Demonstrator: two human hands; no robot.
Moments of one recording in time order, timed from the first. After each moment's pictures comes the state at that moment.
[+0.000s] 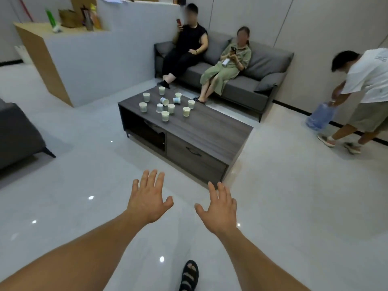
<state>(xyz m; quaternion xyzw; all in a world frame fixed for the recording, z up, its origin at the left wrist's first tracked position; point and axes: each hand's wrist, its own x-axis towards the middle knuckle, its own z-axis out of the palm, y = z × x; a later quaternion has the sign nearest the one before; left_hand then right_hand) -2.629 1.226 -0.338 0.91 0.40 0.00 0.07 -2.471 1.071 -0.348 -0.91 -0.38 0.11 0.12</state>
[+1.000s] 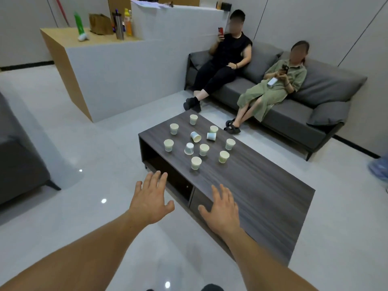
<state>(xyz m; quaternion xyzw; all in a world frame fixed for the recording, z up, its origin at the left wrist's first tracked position) -2.453 1.728 -0.329 0.89 0.45 -0.01 0.09 -2.262 1.601 -0.352 -0.87 -0.46 0.14 0.09</state>
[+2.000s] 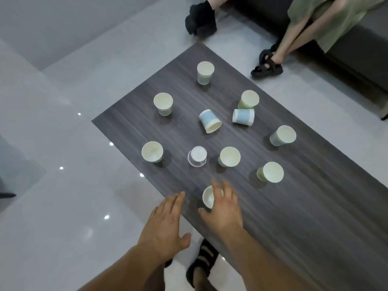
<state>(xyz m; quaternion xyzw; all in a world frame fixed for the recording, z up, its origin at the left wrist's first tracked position) -2.212 2.061 -0.591 0.85 0.40 -0.13 0.32 -2.044 1.996 -0.626 -0.86 -0.38 0.33 0.04</state>
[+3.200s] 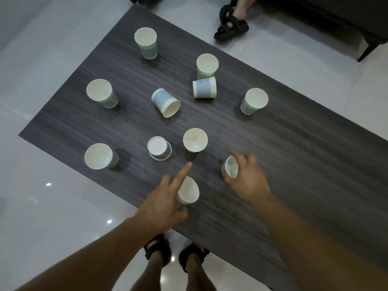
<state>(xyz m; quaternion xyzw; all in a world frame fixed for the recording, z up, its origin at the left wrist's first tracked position) -2.118 2.084 -0.646 0.85 0.30 -0.14 0.42 -1.903 1.951 -0.677 -0.91 -0.29 0.29 0.11</state>
